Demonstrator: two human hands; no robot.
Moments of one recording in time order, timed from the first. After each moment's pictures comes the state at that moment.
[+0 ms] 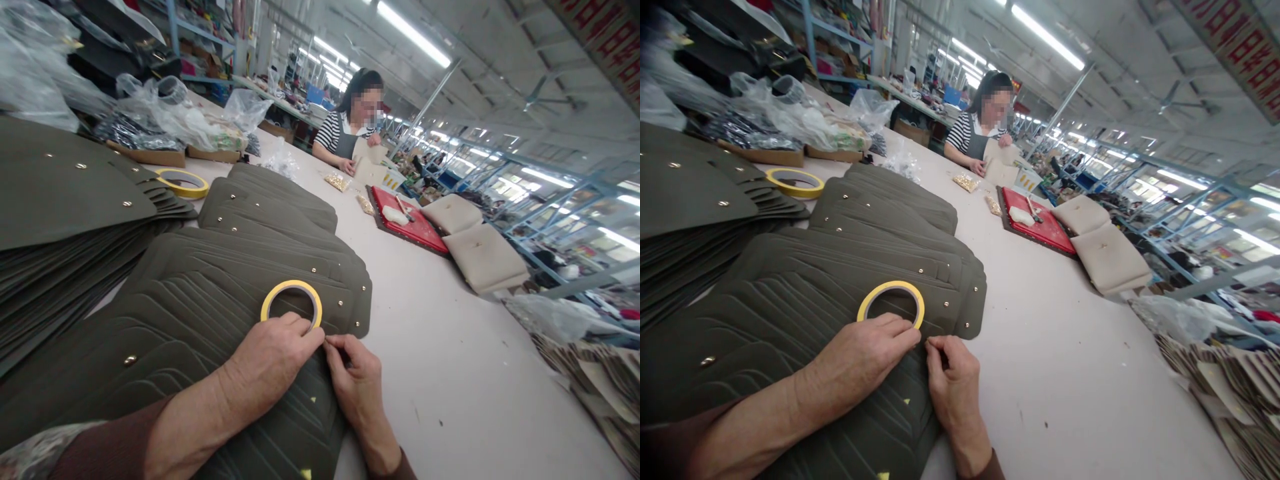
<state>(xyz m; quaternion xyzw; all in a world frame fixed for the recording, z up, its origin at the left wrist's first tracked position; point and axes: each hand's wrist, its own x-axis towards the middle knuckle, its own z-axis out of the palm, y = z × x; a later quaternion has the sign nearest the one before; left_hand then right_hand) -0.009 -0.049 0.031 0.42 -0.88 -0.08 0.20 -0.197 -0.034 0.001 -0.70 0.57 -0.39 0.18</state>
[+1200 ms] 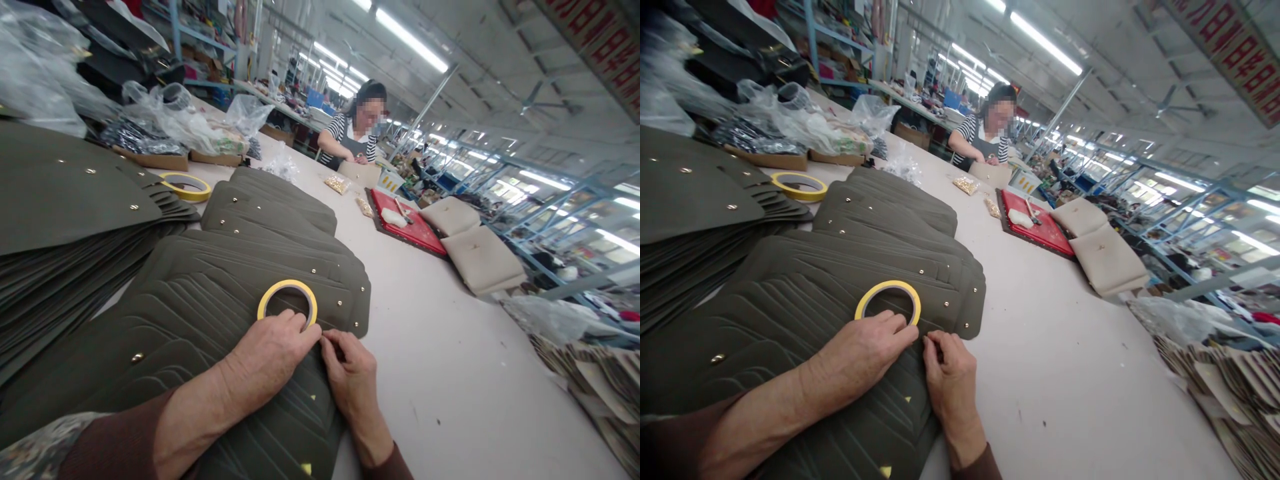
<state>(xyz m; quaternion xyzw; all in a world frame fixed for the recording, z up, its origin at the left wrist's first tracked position) -0.006 -0.051 0.040 0.43 -0.89 -0.02 0.15 -0.193 -0.038 -0.006 -0.74 0.54 -0.38 0.08</state>
